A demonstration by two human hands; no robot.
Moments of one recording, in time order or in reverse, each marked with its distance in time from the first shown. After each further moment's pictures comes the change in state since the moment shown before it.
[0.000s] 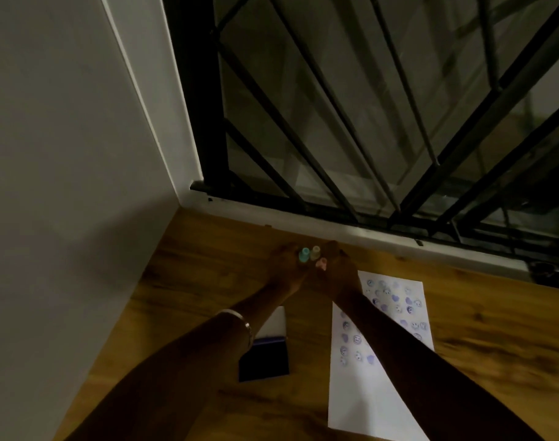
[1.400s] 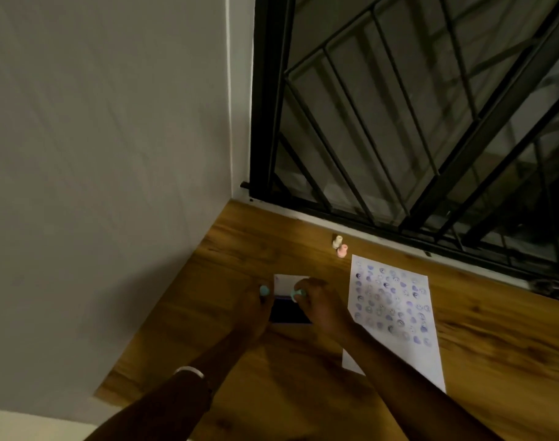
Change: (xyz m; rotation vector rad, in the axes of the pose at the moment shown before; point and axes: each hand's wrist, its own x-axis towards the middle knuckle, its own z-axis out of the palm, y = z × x) left_hand -0.203 -0.076 -0.060 -0.211 0.284 -0.148; right_hand -0.168 -0.072 0.015 0.011 -0.130 -0.404
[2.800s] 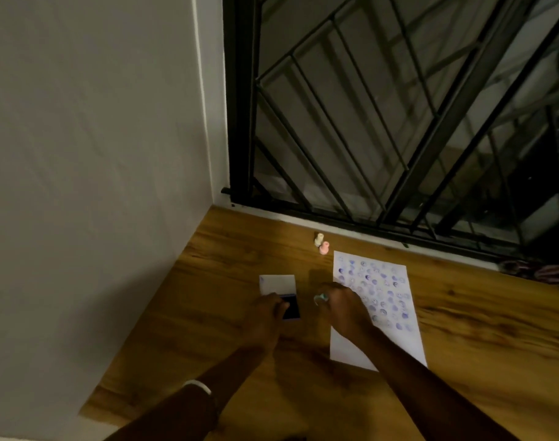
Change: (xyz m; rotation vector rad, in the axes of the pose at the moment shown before) left_hand -0.028 0.018 0.028 0.257 -0.152 0.203; right_hand -0.034 0.054 -0.025 -0.199 0.097 0.147
